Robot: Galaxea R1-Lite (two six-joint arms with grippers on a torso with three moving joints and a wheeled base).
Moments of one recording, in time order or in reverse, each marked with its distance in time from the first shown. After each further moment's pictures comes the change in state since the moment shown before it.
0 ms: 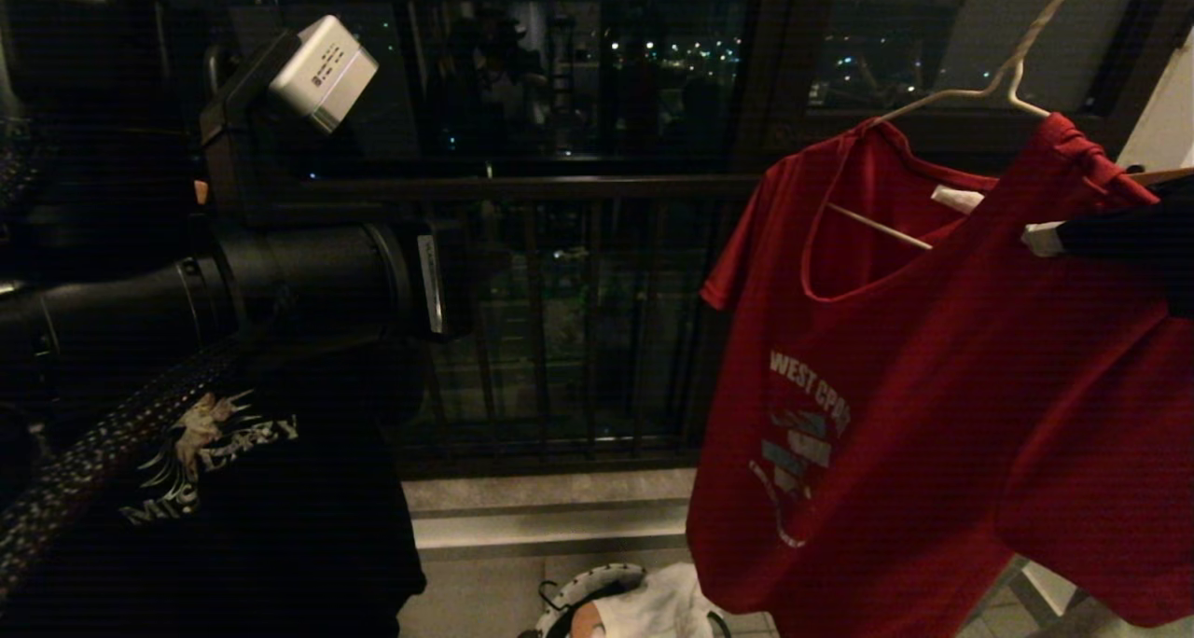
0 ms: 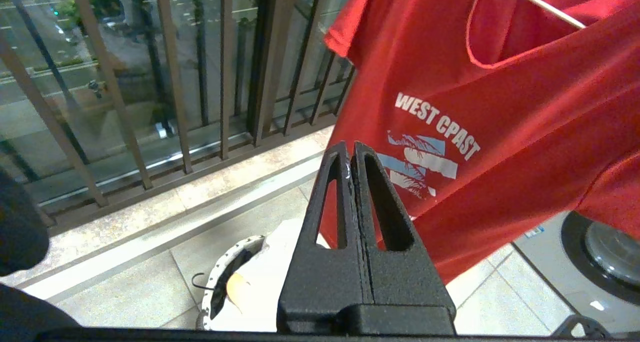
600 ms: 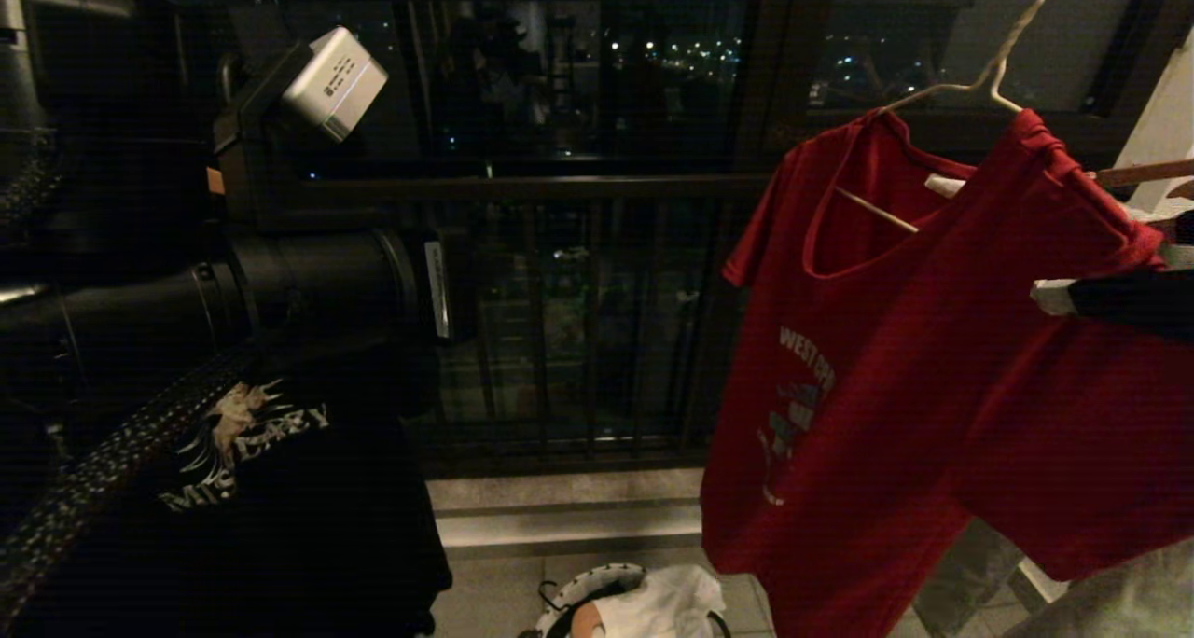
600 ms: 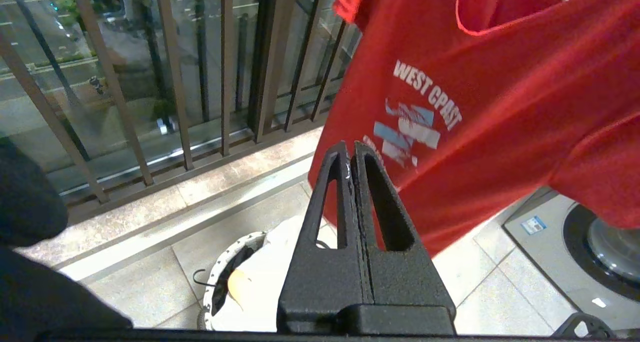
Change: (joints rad) left arm 0.000 0.010 0.001 0.000 -0.001 0.001; right arm 0.002 -0.089 0.098 0.006 0.001 -0.007
